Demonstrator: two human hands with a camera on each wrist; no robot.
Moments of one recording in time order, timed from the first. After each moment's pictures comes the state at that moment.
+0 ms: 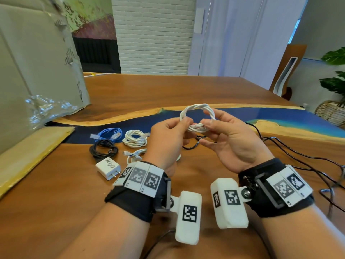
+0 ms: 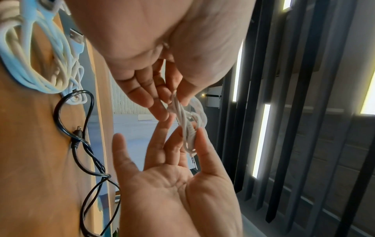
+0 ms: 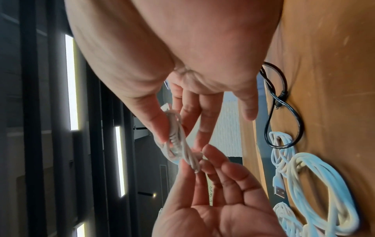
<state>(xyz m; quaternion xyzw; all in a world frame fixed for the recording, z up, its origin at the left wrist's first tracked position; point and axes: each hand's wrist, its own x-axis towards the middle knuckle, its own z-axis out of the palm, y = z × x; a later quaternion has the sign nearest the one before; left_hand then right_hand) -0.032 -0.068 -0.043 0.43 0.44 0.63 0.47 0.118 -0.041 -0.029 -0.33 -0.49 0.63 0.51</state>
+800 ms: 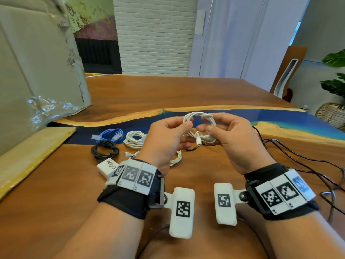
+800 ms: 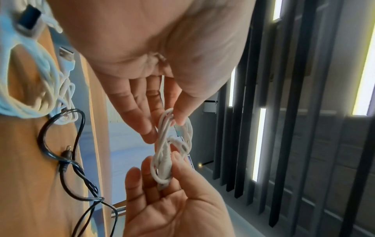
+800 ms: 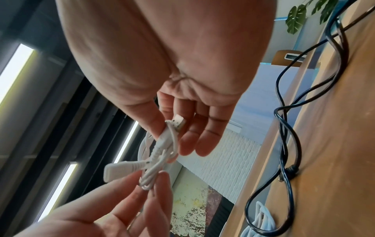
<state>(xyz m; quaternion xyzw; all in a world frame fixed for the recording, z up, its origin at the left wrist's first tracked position) -0.047 -0.065 -0.039 0.44 0.43 0.60 0.51 0.122 -0.041 -0.031 -0.41 -0.63 0.43 0.50</state>
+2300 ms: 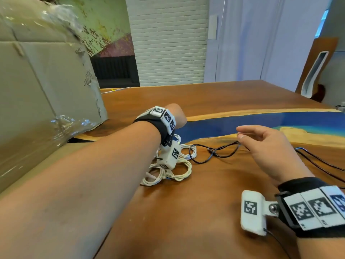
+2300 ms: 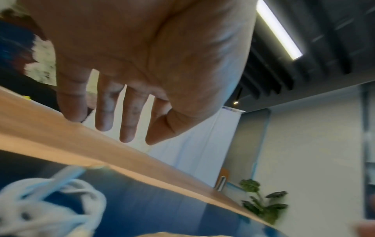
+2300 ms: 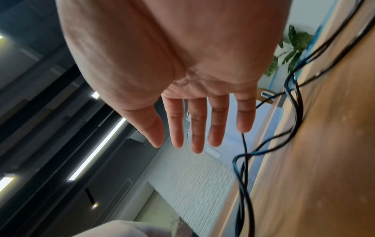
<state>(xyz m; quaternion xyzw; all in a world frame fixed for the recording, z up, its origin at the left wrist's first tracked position) -0.066 0.074 0.014 0.67 0.74 0.06 0.07 0.168 -0.006 -0.045 -0.52 -0.62 0.33 0.49</state>
